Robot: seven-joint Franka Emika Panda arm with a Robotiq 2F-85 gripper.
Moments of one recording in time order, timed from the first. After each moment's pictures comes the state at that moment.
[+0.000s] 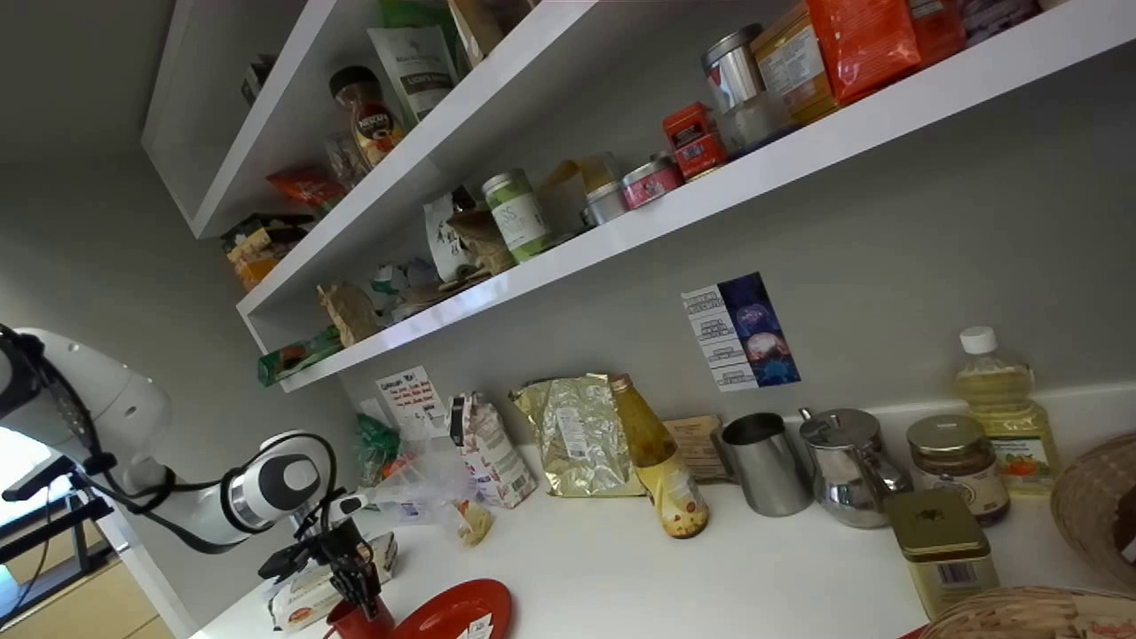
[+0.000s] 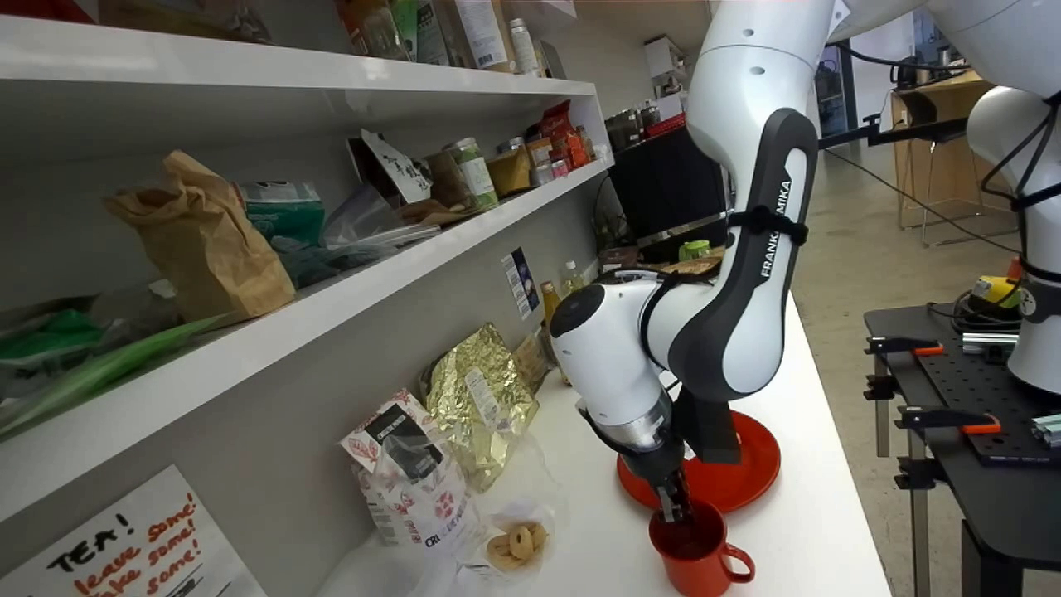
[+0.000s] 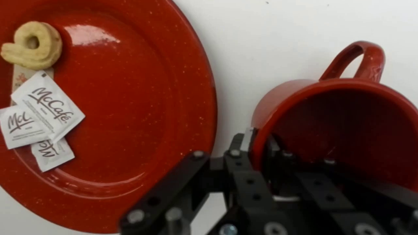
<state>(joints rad) 0.48 0.60 0.08 -1.95 -0.23 2.37 0.56</state>
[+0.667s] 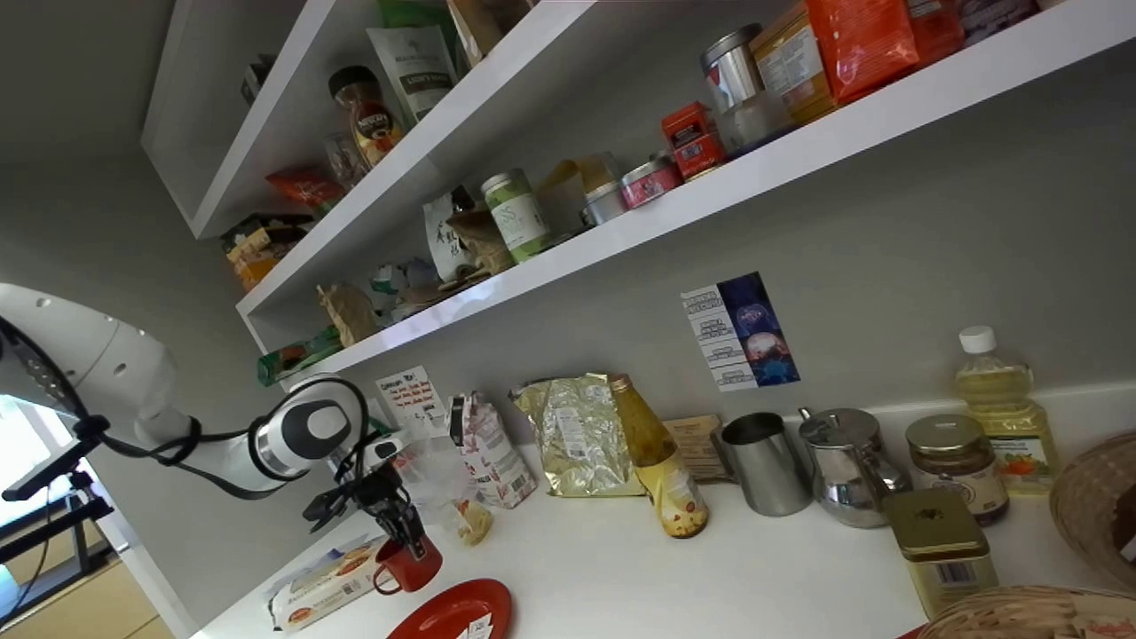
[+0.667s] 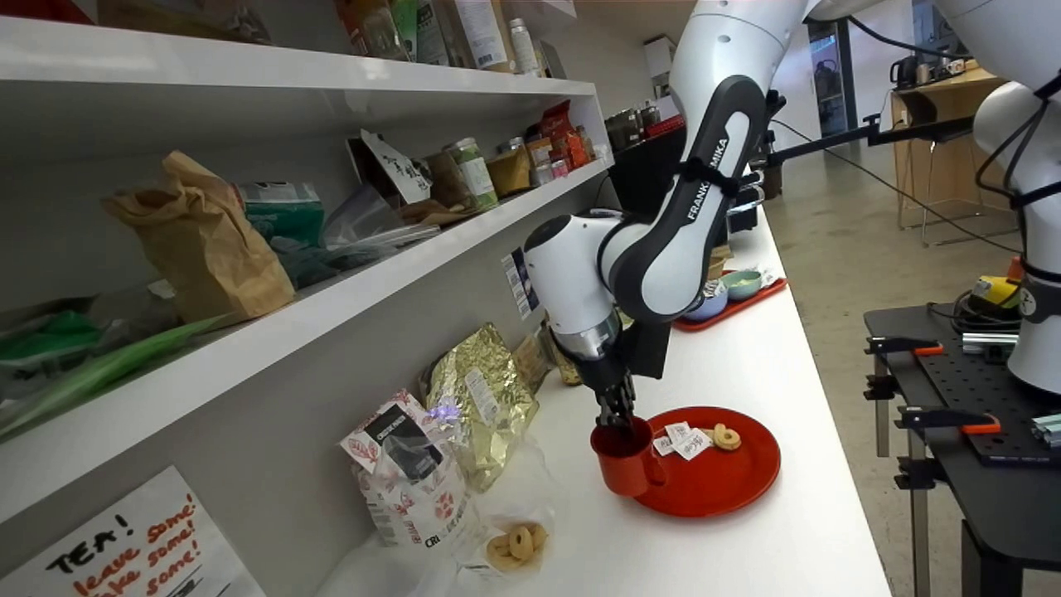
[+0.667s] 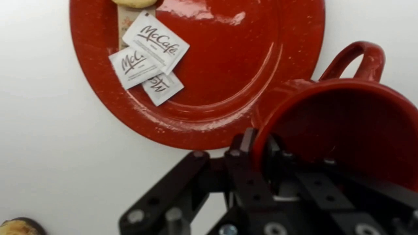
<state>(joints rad) 0.35 0.50 0.02 -1.93 -0.22 2.37 0.53</state>
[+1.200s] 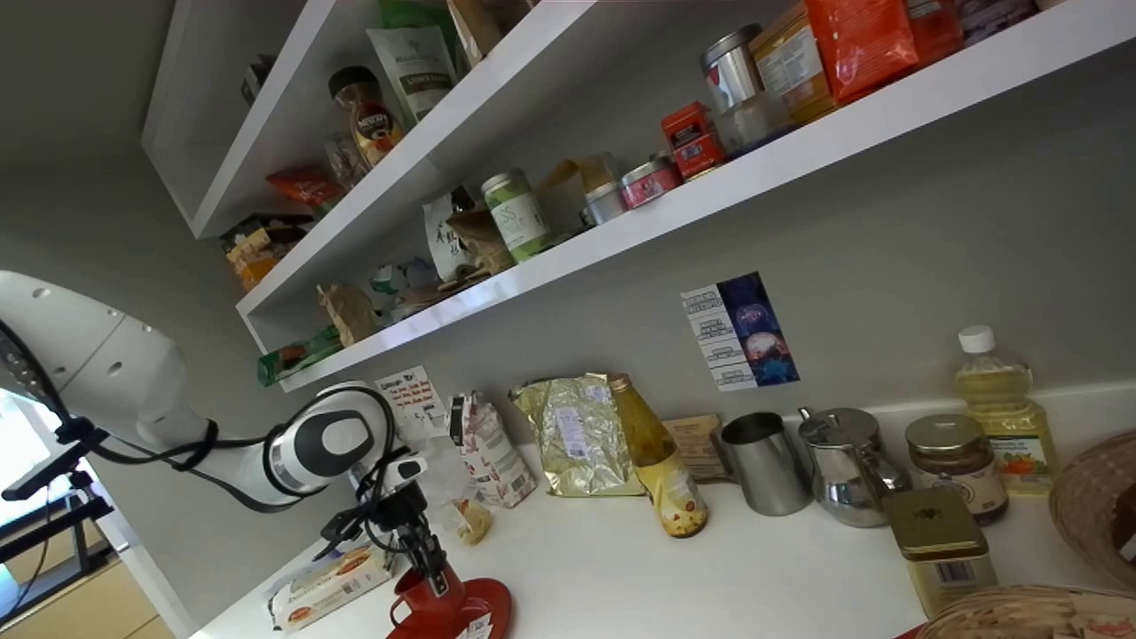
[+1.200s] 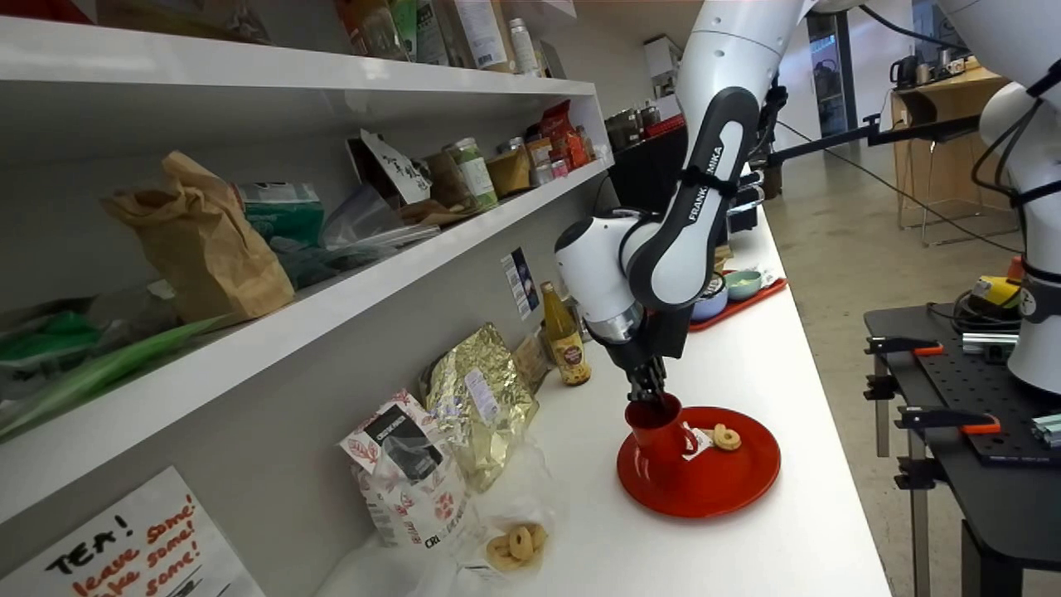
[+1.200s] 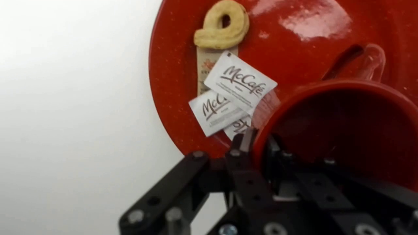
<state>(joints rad) 0.25 0.46 -0.02 -2.06 -0.22 2.37 0.51</state>
